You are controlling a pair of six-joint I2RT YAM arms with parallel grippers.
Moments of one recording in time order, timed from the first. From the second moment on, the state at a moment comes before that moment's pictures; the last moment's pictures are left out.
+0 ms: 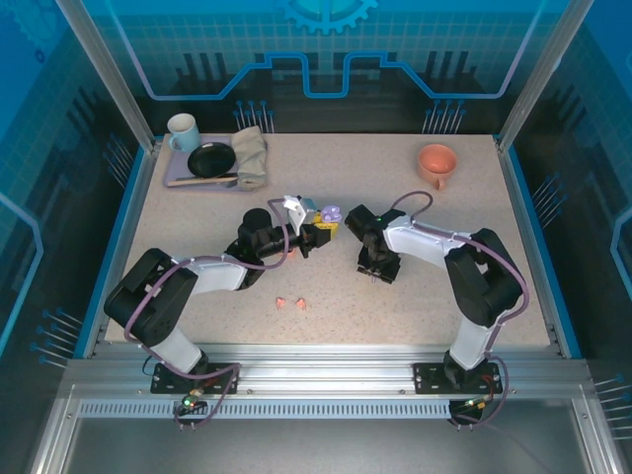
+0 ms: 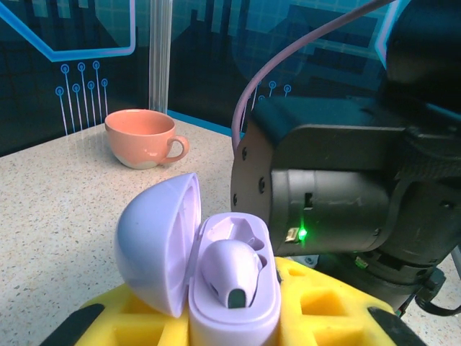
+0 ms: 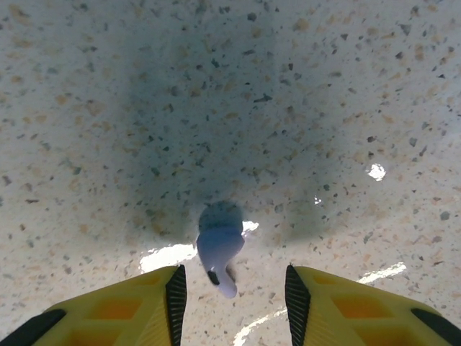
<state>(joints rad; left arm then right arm) -0.51 1.61 0.65 0.92 0.58 -0.12 0.60 1.78 1.13 -0.91 0.09 1.09</state>
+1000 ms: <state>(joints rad) -0.51 1.62 0.65 0.94 0.58 -0.12 0.57 1.84 1.15 -0.87 0.06 1.12</state>
